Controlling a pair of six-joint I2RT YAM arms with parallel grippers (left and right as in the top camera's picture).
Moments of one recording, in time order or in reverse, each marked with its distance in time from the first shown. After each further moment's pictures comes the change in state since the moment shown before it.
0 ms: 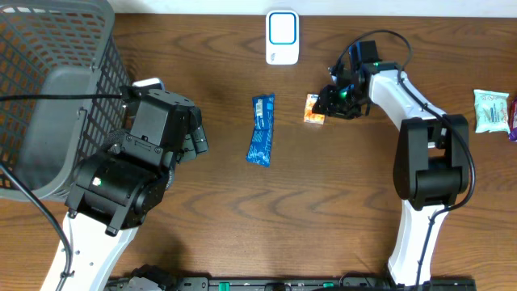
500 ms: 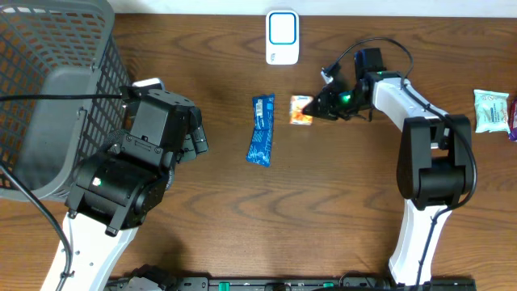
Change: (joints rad) left arm 0.000 0.000 0.000 0.001 0.000 0.000; right arm -0.037 -0.006 -0.089 0.131 -0.548 -0.105
